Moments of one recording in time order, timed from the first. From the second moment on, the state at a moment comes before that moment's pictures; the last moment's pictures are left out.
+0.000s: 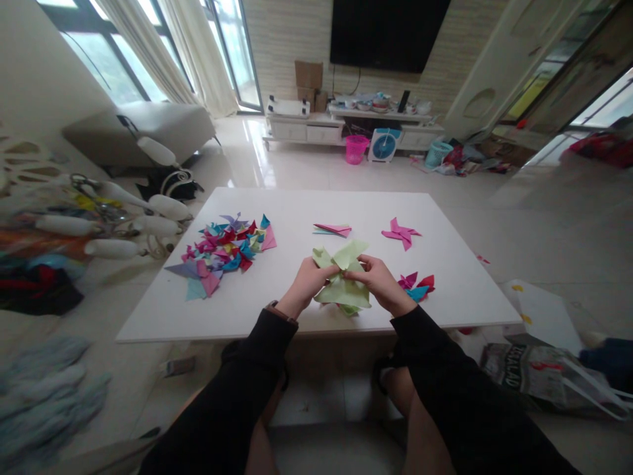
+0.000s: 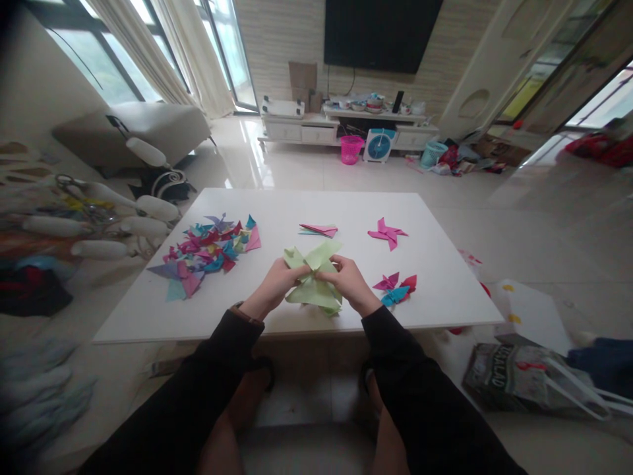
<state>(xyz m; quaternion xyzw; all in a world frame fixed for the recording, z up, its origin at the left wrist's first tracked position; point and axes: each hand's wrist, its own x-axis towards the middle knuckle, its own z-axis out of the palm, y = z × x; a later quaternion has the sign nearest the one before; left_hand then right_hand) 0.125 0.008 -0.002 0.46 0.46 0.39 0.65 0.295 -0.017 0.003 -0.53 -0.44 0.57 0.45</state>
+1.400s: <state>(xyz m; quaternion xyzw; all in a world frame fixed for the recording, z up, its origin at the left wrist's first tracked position) 0.125 0.009 -0.005 0.48 0.44 0.42 0.63 0.294 -0.020 0.007 -0.52 -0.49 0.55 0.43</state>
